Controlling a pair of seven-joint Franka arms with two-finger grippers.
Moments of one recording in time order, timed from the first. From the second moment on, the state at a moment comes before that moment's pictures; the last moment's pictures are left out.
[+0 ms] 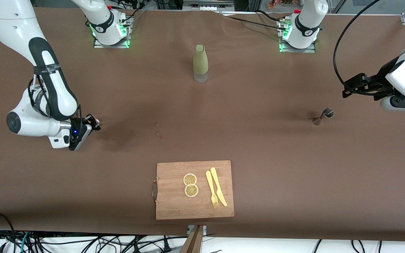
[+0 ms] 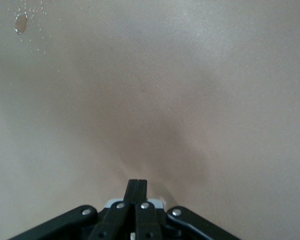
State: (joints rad) left arm -0.09 0.18 0.01 -1.33 -0.06 1.43 -0.06; right arm 0.01 0.54 -0.06 -1.90 0.37 2.14 -1.17
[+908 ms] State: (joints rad) left arm -0.09 0.18 0.01 -1.33 -0.06 1.43 -0.06; right arm 0.01 0.50 -0.04 -1.90 0.30 2.15 -1.10
